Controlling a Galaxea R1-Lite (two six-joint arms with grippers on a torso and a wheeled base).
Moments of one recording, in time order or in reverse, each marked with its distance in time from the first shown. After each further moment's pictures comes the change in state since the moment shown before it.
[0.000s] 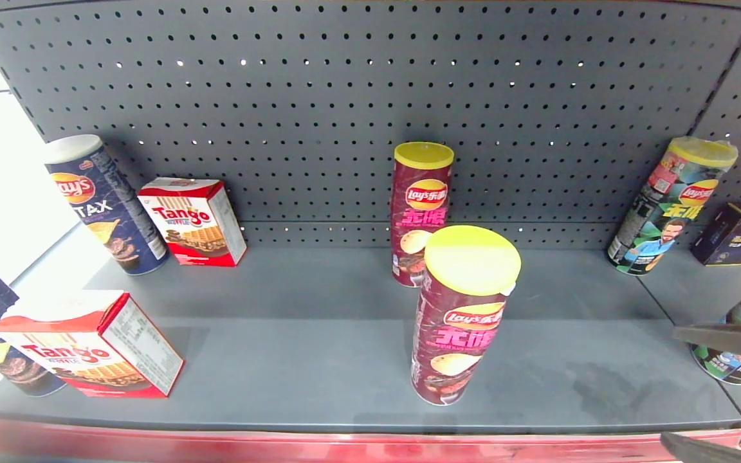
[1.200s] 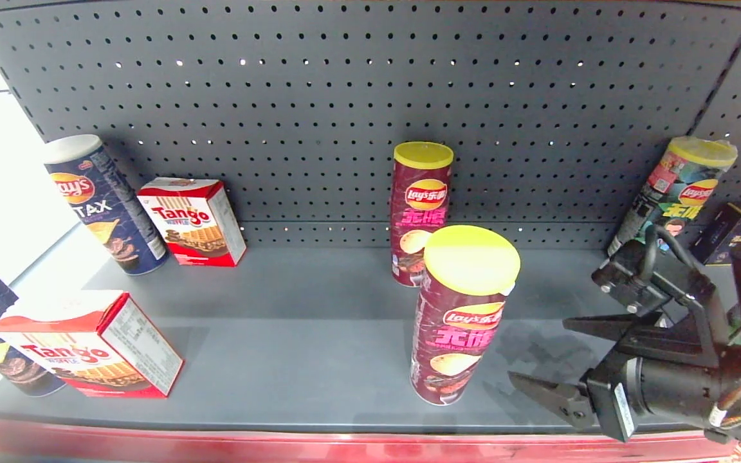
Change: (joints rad) left arm 0.000 0.001 0.000 0.000 -0.006 0.009; right arm 0.013 0.412 -0.056 -0.143 -0.246 0.066
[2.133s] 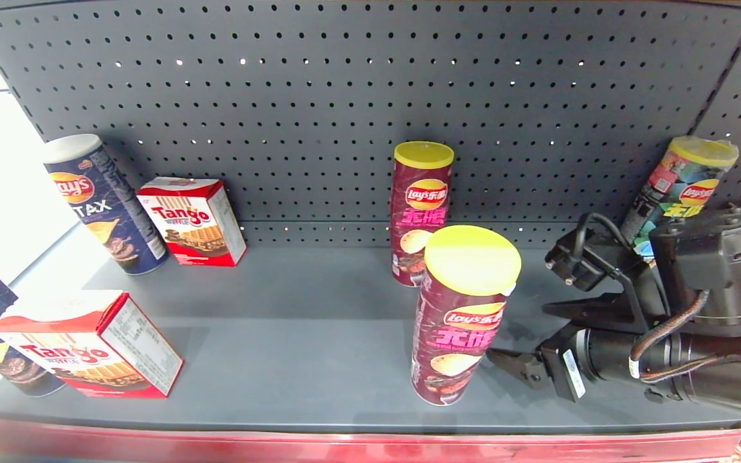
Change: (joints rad) left arm 0.000 0.000 0.000 0.000 0.001 -0.001; right arm -0.029 0.127 -0.090 -0.005 -0.024 0.000
